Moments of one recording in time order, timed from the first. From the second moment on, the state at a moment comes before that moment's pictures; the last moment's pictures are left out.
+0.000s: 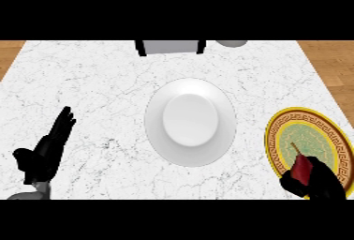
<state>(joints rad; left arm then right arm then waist) -0.01 0.29 0.03 -1.32 0.10 0.02 -0.14 0.17 -0.28 0.13 -1.57 0.77 -0.21 0.90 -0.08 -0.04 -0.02</state>
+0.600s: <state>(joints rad) 0.00 0.30 0.04 -1.35 0.11 0.01 -0.14 0.52 -0.05 0.45 -1.93 1.42 -0.41 1.03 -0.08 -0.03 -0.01</state>
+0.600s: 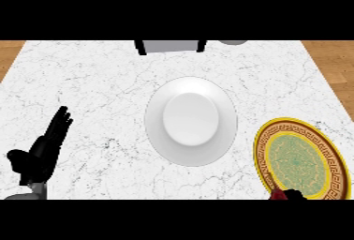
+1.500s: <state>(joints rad) -0.03 0.29 0.02 -1.35 0.10 0.00 -0.13 0.56 -0.05 0.87 -2.25 2.19 -0.26 1.21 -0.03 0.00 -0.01</state>
